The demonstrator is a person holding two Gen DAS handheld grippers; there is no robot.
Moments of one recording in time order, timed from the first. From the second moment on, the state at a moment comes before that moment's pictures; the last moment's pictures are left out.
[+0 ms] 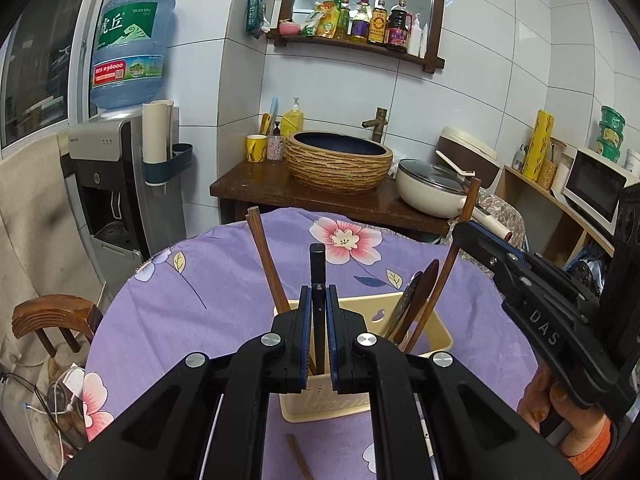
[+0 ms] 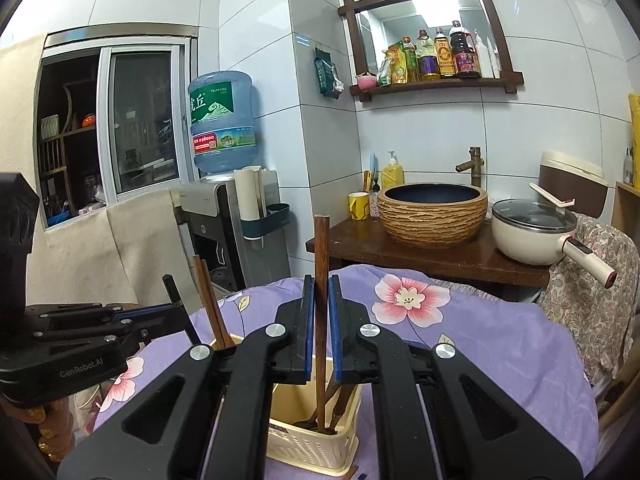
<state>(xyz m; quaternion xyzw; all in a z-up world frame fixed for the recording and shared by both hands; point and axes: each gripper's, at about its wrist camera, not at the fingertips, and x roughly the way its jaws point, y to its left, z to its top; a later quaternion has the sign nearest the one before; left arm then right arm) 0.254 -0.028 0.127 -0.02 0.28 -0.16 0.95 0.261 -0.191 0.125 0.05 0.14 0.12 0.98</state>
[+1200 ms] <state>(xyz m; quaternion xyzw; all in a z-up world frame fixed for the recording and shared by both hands) 0.168 0.011 0.065 -0.01 0.27 -0.13 0.95 0.171 -0.222 0.070 0.04 0.22 0.11 0.97</state>
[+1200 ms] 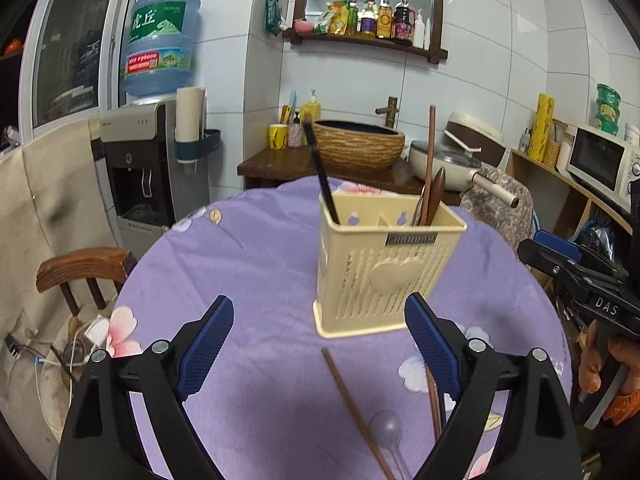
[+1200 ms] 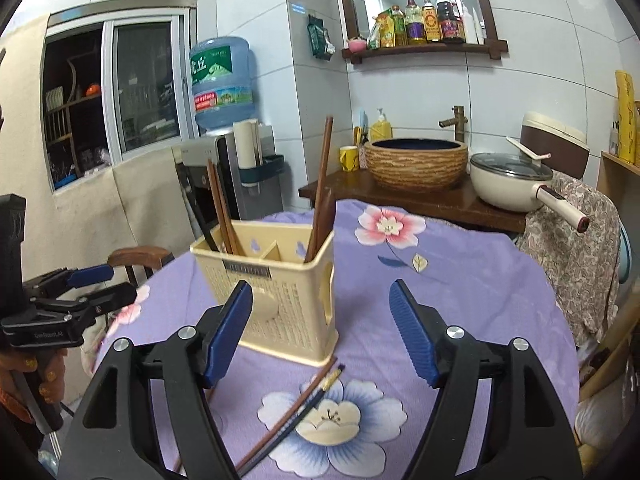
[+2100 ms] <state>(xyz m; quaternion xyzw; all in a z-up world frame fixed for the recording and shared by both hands) 0.146 0.005 -0.021 -0.01 0.38 -0.14 0.91 0.154 -0.200 -0.029 0.01 0.36 0.14 0.92</state>
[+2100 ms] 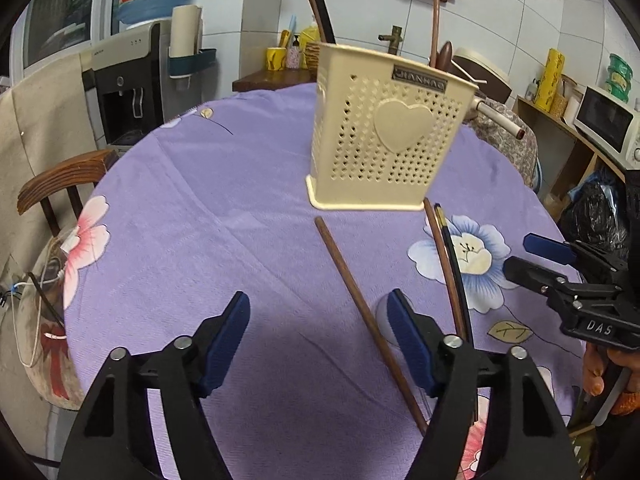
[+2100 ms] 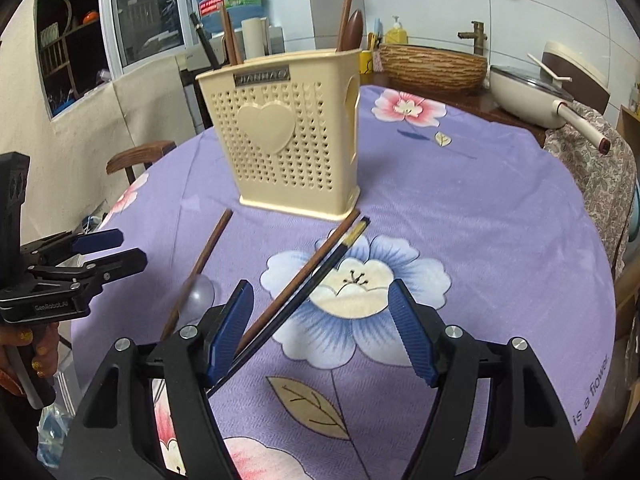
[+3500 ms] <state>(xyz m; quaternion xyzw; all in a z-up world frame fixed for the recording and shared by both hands) 0.224 -0.029 -0.037 0.02 0.44 -0.11 0.89 0.269 -0.195 -0.061 0.07 0.50 0.05 0.86</state>
